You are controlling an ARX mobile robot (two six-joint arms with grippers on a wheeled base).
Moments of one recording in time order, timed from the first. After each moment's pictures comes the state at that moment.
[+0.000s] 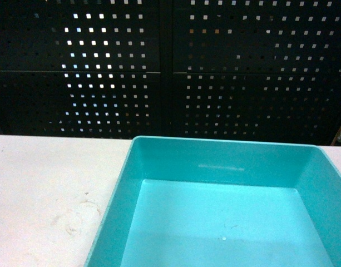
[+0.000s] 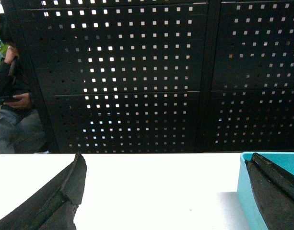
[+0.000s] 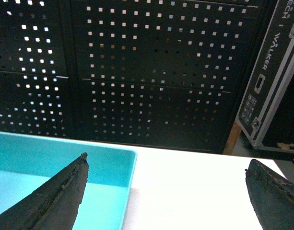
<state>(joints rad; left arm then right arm) -0.14 0.35 0.02 0.38 -0.16 0.04 -0.07 0.37 0.03 0.36 -0.10 -0.05</state>
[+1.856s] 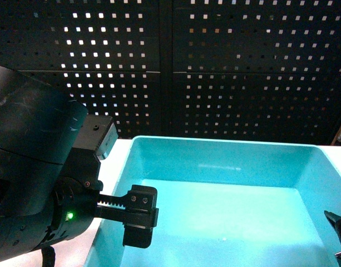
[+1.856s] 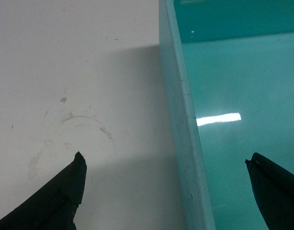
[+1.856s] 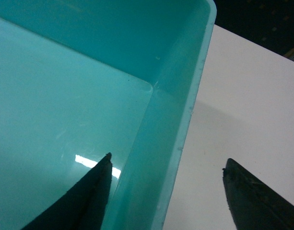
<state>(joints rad) -0.47 1.72 0.66 0.26 -0.20 -0.21 0.06 1.79 0.39 0.82 0.01 -0.31</state>
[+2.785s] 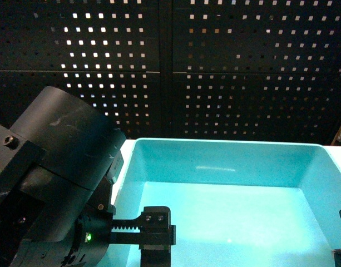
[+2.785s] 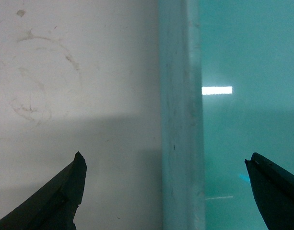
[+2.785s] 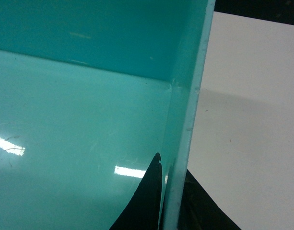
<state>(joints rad) -0.54 1.74 0.71 0.04 -0.20 -0.46 0.06 1.82 0.33 0.93 -0.02 -0.09</state>
